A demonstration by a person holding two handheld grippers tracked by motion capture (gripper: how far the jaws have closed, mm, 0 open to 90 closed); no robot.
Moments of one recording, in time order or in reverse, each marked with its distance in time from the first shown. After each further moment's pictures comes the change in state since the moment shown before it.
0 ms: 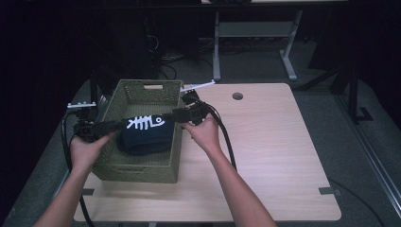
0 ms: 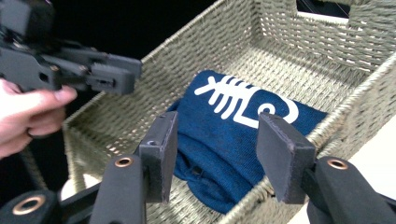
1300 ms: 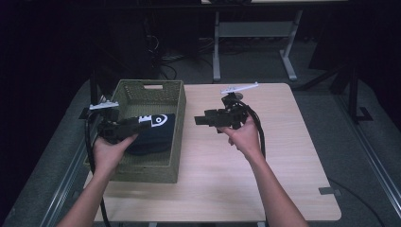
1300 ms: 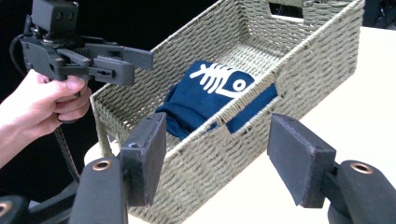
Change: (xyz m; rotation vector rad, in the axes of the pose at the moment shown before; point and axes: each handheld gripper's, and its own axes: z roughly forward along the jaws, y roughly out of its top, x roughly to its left) left arm -0.069 0.001 0.024 -0.048 -0.127 0.063; right arm -0.035 -0.030 -0.093 -0.028 0.038 -0.006
